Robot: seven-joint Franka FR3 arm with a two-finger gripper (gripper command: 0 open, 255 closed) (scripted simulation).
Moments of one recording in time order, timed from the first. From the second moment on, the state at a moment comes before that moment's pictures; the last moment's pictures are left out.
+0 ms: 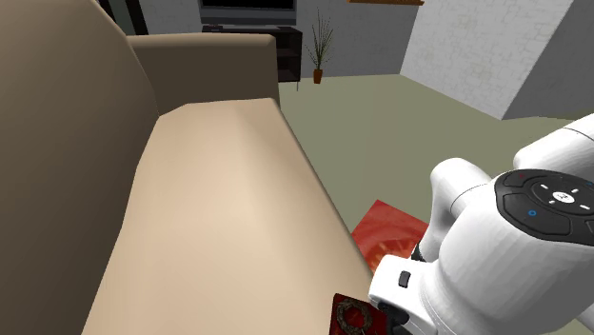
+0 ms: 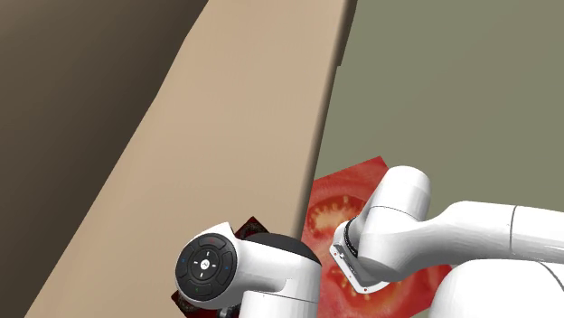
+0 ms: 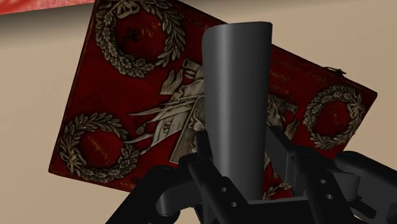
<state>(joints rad) 0.73 -0.81 0.75 -2.70 0.63 2.00 0.15</state>
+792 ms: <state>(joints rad) 0.73 -0.80 0.75 -2.70 0.63 2.01 0.15</state>
